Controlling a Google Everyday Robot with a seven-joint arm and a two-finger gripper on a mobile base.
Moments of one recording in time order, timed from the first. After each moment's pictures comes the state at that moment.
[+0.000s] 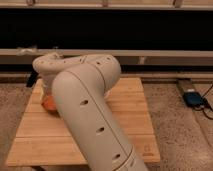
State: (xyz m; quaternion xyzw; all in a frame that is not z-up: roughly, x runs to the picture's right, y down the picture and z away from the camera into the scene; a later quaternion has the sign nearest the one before) arm -0.311 0.059 0.852 -0.36 0.13 0.52 0.76
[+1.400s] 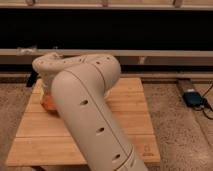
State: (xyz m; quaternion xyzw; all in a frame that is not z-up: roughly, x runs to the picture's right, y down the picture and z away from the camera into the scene) arm -0.310 0.056 0.848 -0.35 0.13 0.52 0.77
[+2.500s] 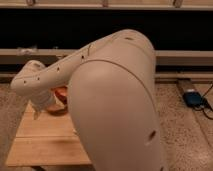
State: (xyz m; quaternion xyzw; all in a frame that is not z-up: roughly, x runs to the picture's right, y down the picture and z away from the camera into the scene) arm -0.263 0.120 0.691 -0.28 0.12 0.51 0.81
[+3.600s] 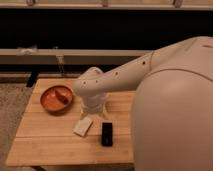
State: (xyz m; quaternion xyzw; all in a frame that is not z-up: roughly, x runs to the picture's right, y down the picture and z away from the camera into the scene) arm -0.043 0.141 0.733 -0.24 0.25 0.68 0.65
